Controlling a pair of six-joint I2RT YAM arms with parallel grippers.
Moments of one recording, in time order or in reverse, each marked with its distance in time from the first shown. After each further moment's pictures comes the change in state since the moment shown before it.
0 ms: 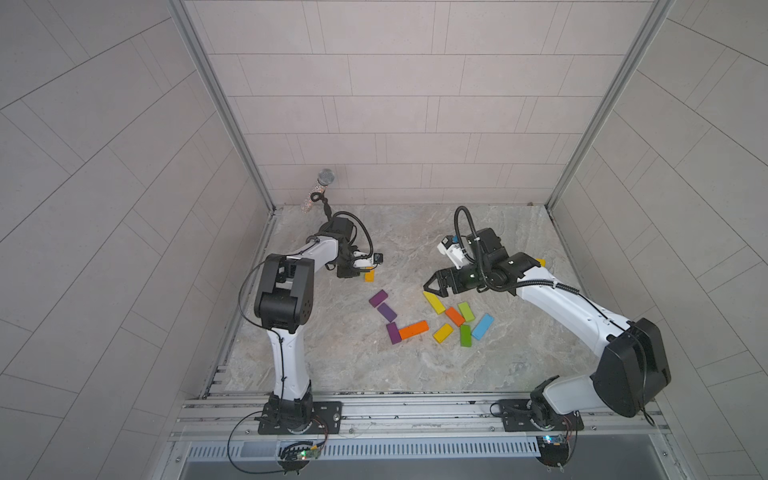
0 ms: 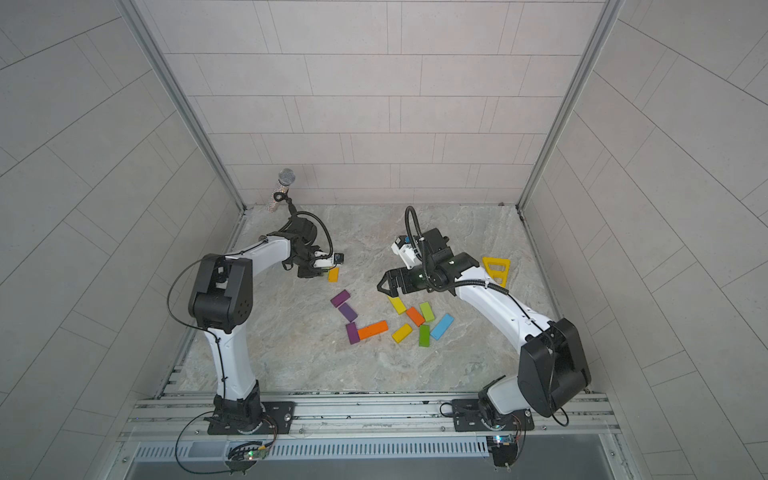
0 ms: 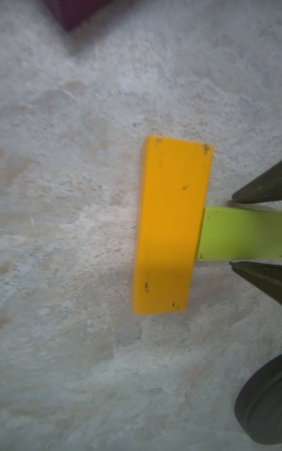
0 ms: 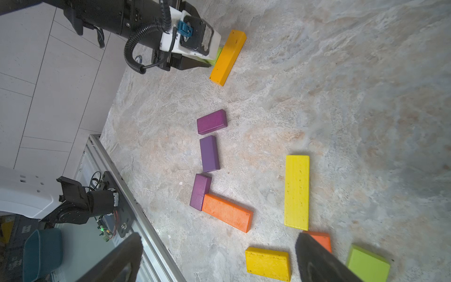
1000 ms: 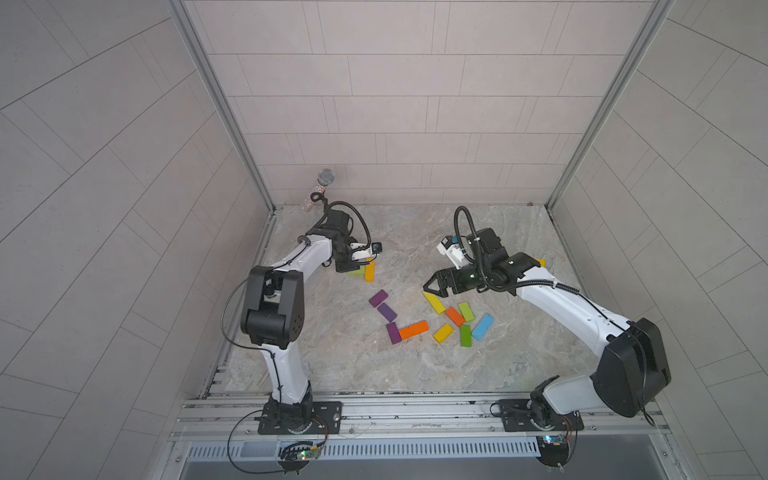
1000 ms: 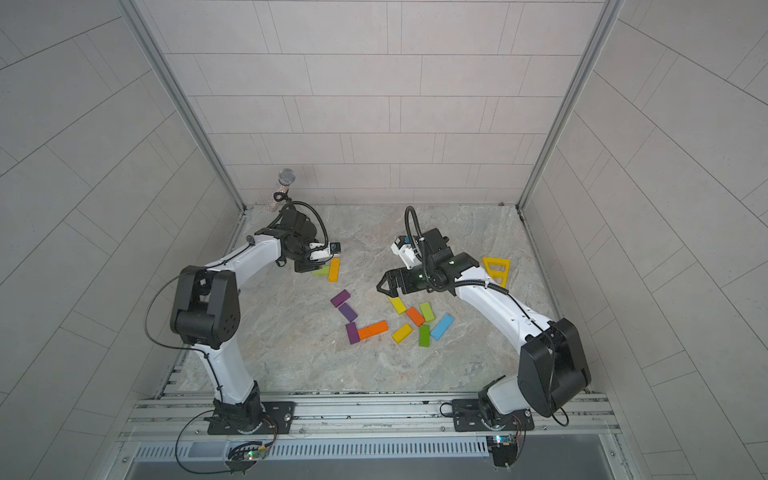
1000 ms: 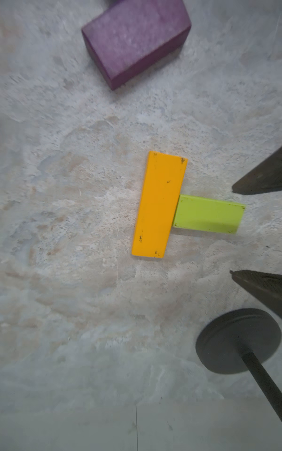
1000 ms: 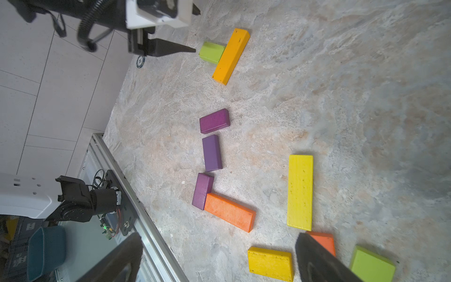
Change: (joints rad) left arm -0.006 -0.205 -0.045 -0.011 0.012 -0.121; right arm 0.000 0.000 -0.001 0.001 -0.012 0.000
